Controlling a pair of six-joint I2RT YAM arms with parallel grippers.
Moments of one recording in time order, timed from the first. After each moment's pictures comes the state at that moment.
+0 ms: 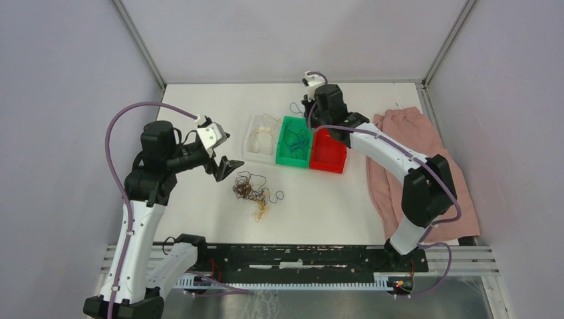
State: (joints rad) left arm -0.14 0.84 1.10 -0.68 0.81 0.56; right arm 0.55 1.67 1.37 -0.16 0.10 0.11
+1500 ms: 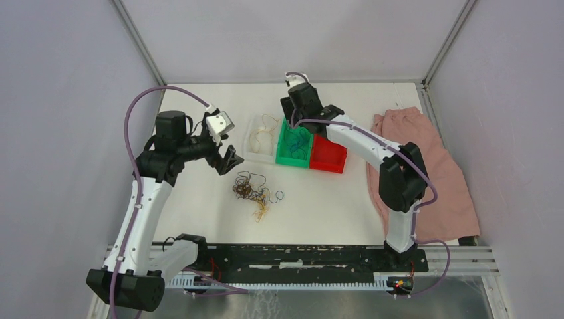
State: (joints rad) left arm -0.14 1.00 1.14 -0.75 0.70 0.55; right arm 0.67 1.94 1.65 -0.37 0.40 0.13
